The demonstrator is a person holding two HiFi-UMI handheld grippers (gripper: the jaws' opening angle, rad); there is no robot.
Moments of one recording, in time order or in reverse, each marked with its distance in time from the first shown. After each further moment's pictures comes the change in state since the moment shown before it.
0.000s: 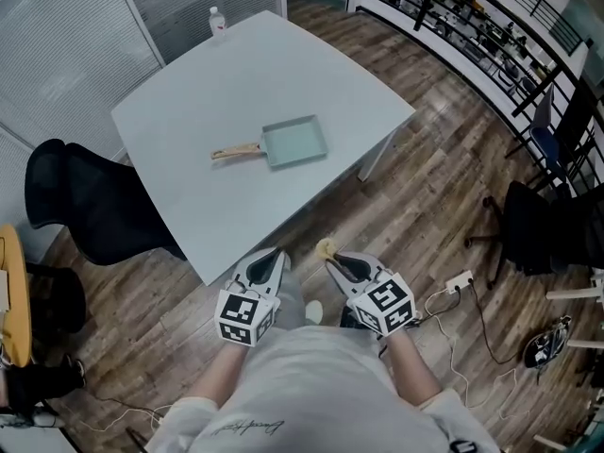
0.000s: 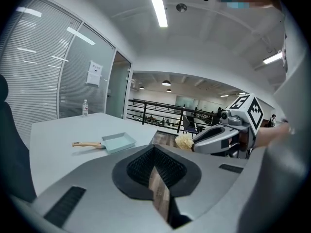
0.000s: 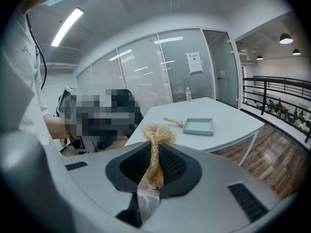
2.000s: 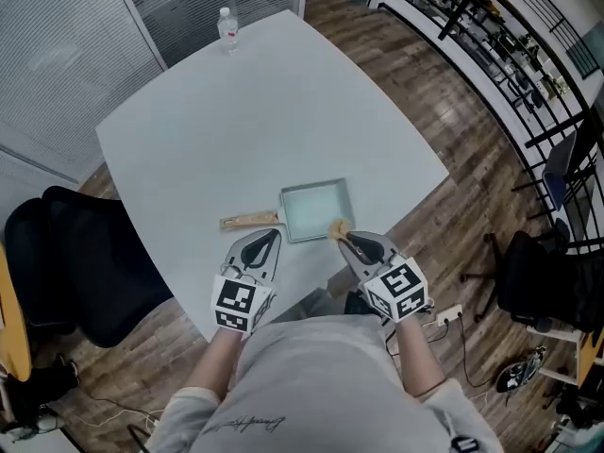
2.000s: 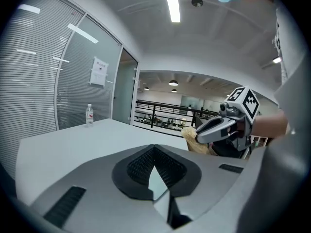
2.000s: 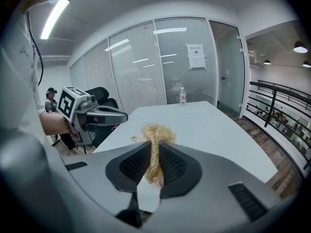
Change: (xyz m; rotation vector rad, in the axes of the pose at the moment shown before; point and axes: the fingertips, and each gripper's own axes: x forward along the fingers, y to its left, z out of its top) left arm 0.149 0.197 0.095 0.015 -0.012 0.039; right arm 0.162 -0.163 0.146 -0.075 0.082 -0.021
